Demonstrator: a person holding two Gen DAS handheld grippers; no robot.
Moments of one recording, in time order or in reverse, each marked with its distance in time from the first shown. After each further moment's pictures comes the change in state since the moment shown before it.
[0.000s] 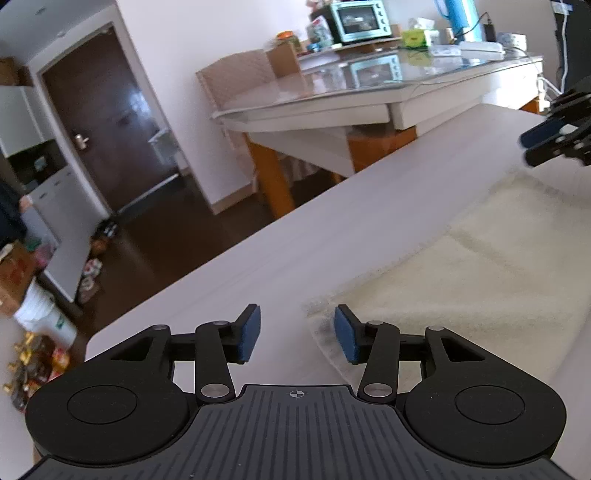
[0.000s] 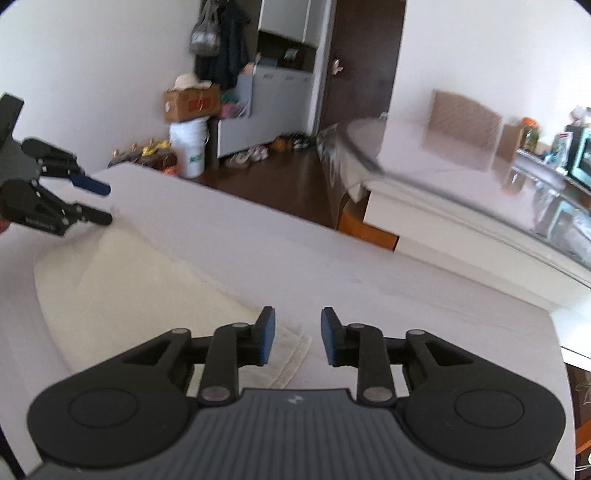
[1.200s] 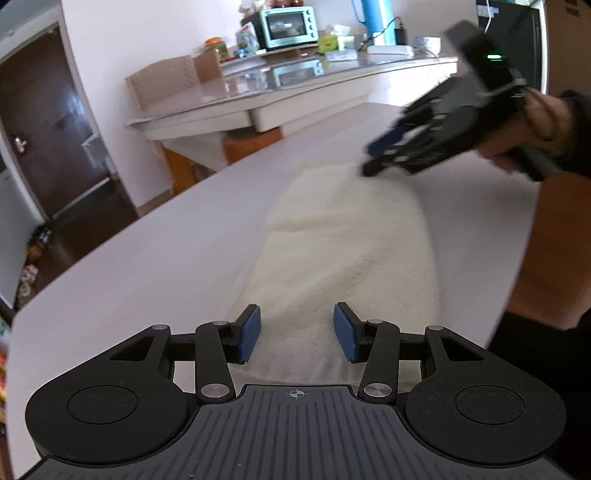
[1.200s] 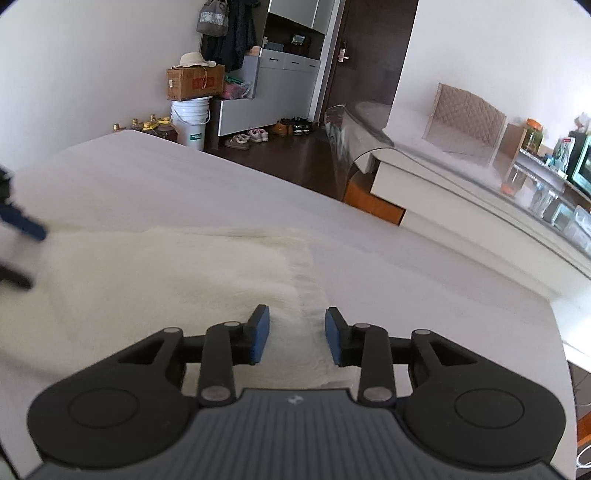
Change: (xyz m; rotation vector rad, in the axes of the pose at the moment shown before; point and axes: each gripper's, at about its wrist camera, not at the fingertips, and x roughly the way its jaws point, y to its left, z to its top) left arm -0.065 -0.114 -0.016 0.054 -0.015 -0.272; right arm 0.029 0.004 -0.011 -0.092 0.069 -0.048
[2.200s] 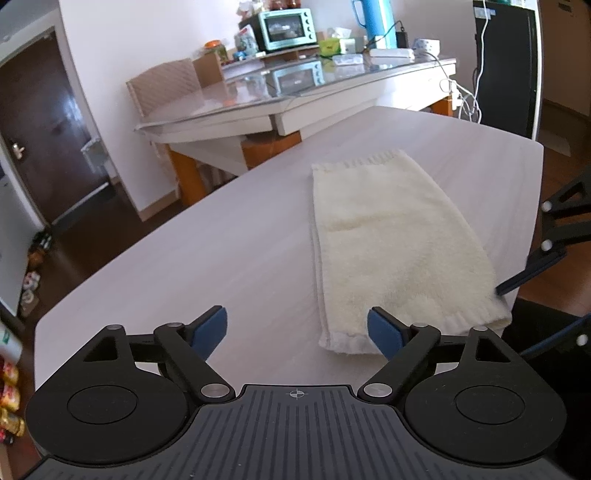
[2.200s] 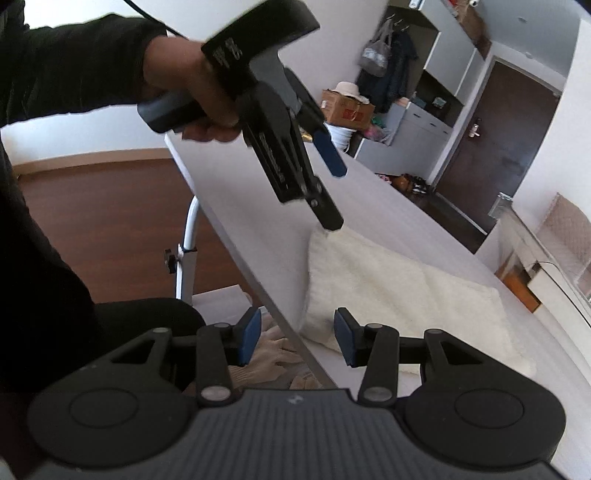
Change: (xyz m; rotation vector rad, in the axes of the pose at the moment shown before) left arm -0.033 0.055 -0.013 0.009 0.001 0.027; right arm -0.115 0.184 -0.066 -0.381 -0.122 0.275
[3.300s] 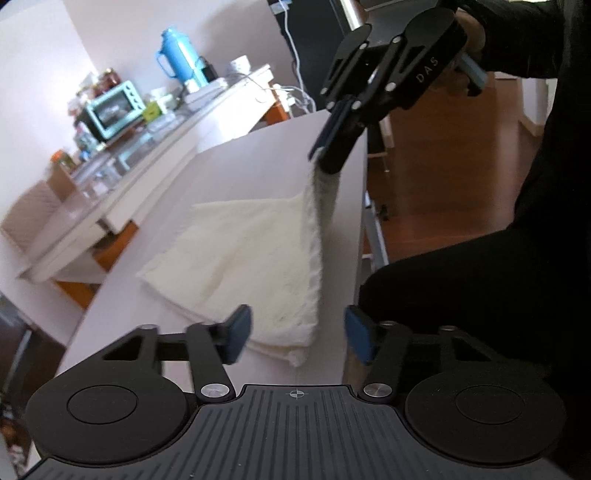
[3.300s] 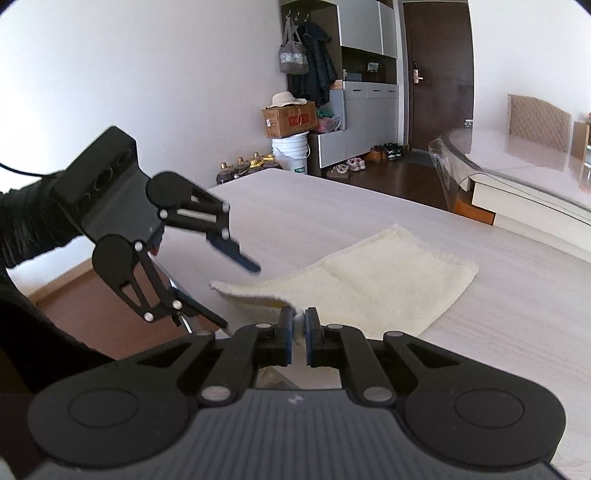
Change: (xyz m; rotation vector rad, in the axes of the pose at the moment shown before) left arm 0.017 -0.093 0.004 0.510 -0.126 -0.310; right arm -0.077 -0.135 -0.022 0.448 -0.066 0.086
